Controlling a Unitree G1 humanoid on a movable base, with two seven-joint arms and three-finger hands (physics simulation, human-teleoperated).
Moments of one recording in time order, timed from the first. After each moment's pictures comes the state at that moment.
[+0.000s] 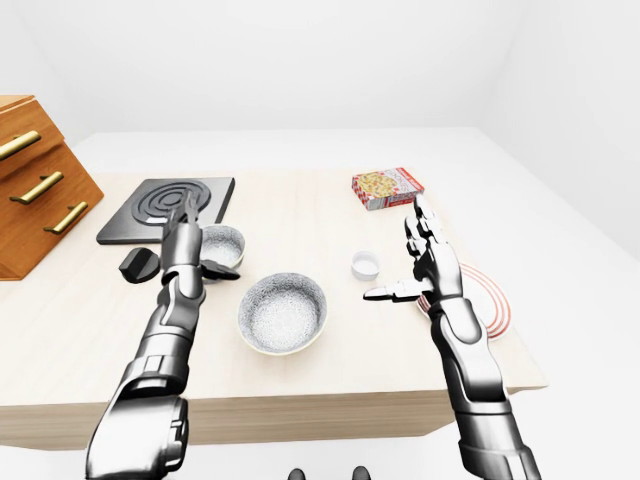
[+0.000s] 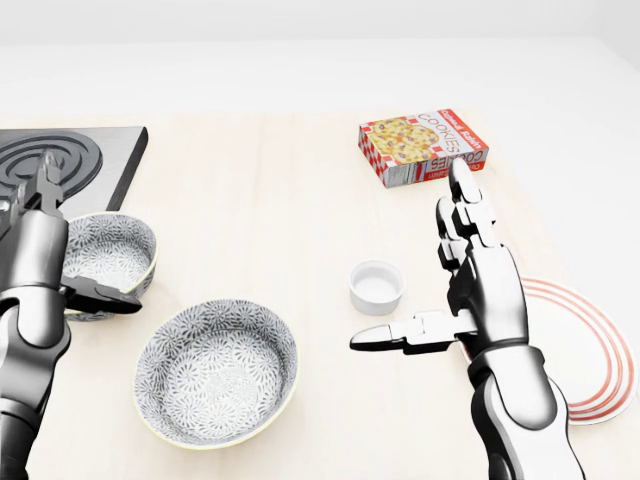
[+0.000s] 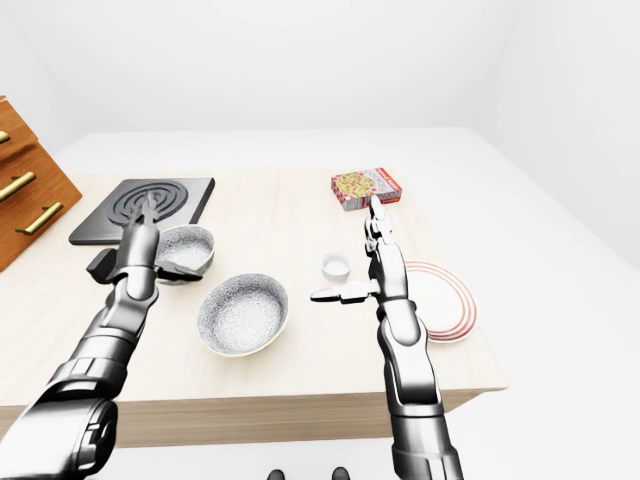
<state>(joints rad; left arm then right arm) -0.66 0.37 0.10 0.85 0.57 -0.09 0.26 -0.20 -0.05 -0.05 -0.09 0.04 0.09 0.07</state>
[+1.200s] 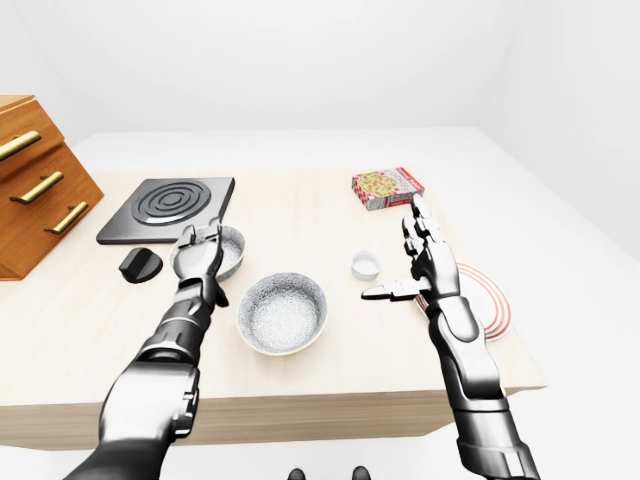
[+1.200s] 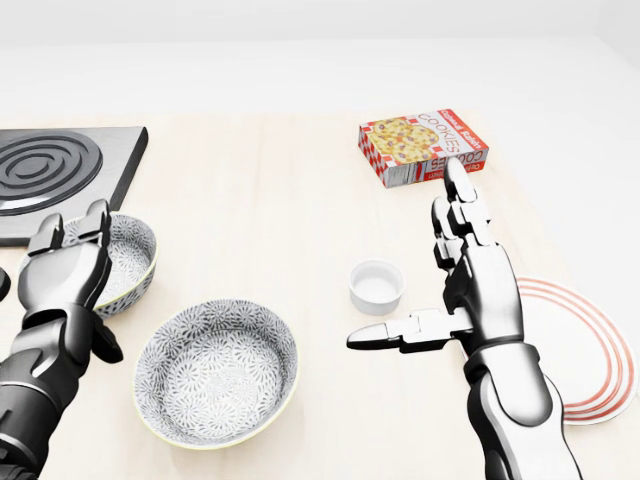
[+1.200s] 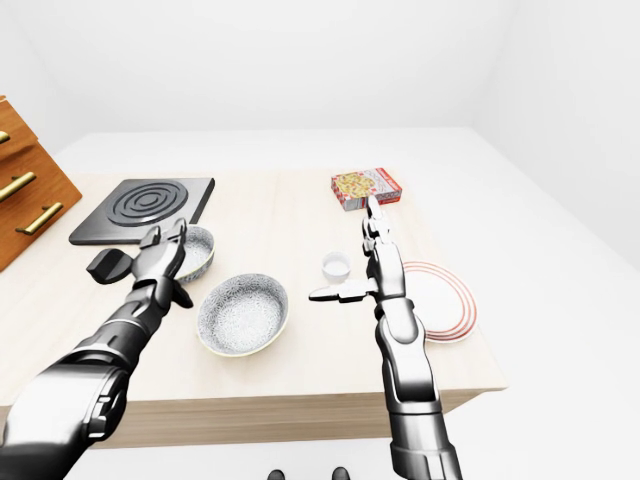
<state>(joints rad) -0.86 0.36 -0.02 1.35 1.01 -0.04 0.38 -0.21 -0.04 -0.05 -0.08 0.04 0.09 0.07</state>
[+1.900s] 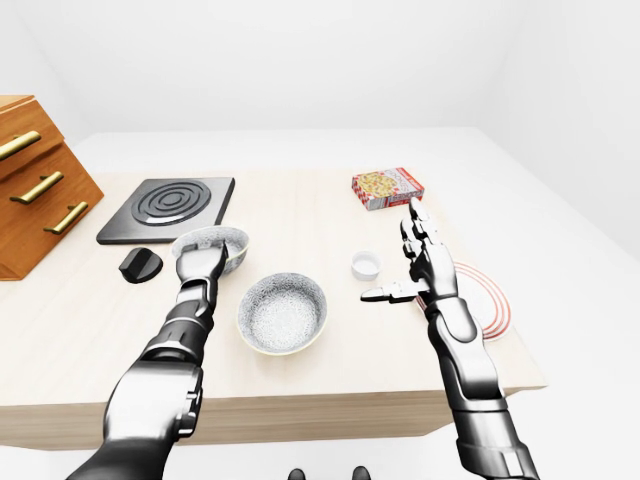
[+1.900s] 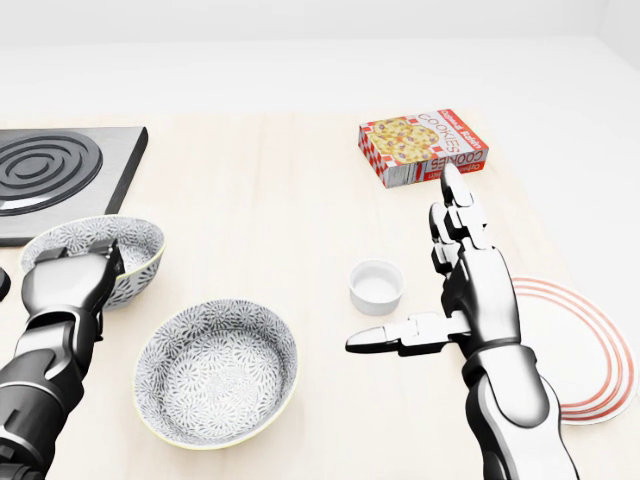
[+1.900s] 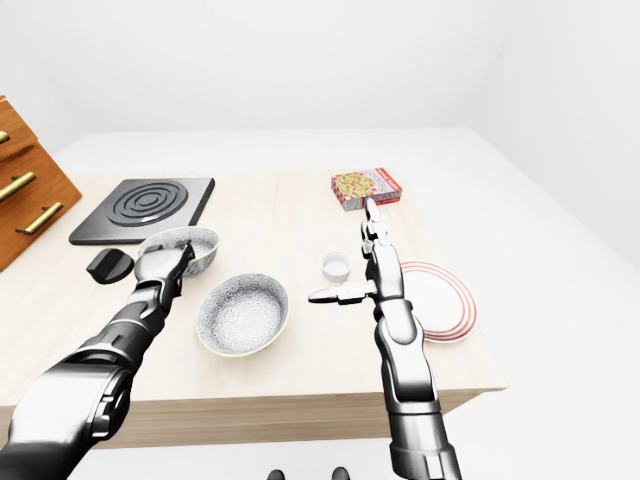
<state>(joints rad) -0.86 0.34 -0.02 1.36 1.18 0.05 0.31 -0.21 -0.04 -0.04 -0.06 0.03 0.09 0.08</state>
